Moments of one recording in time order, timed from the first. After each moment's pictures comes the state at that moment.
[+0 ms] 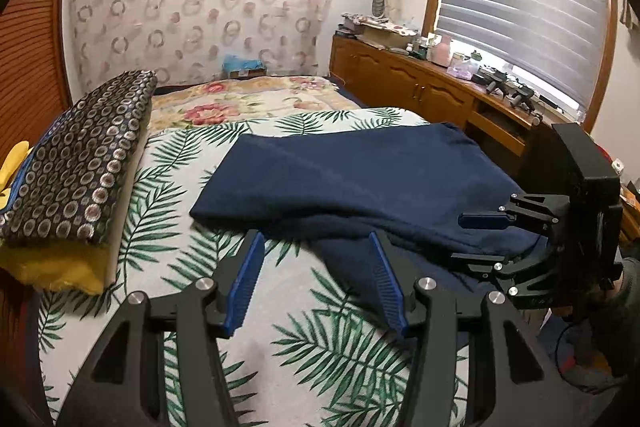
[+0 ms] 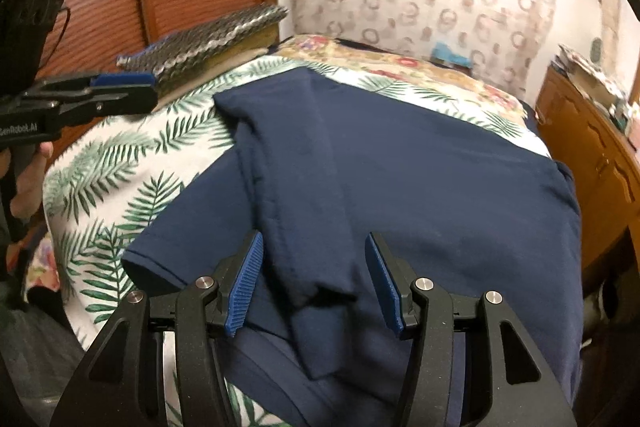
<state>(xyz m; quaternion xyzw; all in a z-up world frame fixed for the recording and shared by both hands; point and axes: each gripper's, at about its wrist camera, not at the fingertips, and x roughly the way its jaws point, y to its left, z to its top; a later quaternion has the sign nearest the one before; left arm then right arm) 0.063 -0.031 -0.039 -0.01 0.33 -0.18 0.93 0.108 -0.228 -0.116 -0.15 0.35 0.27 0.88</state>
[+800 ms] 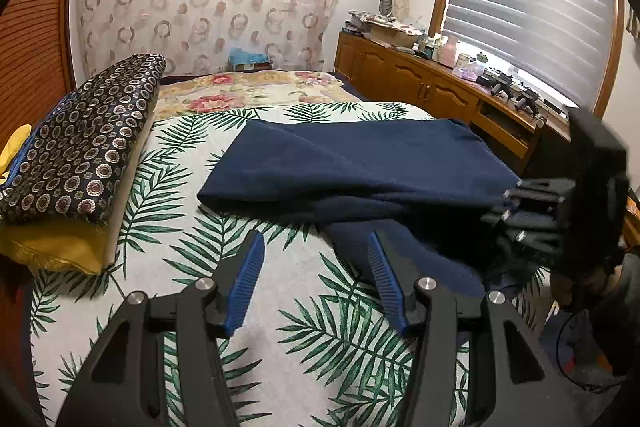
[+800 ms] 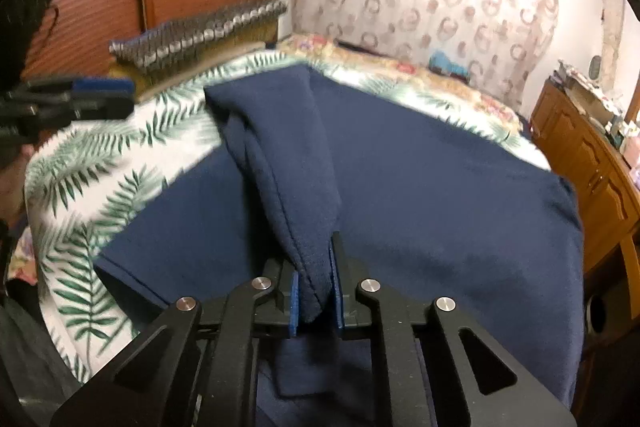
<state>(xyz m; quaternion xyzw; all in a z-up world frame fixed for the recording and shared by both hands) 0.060 -0.023 -0.048 -0.03 0.33 -0.17 0.93 0.113 -0.233 -0.114 -0.15 0.32 0.26 0.90</state>
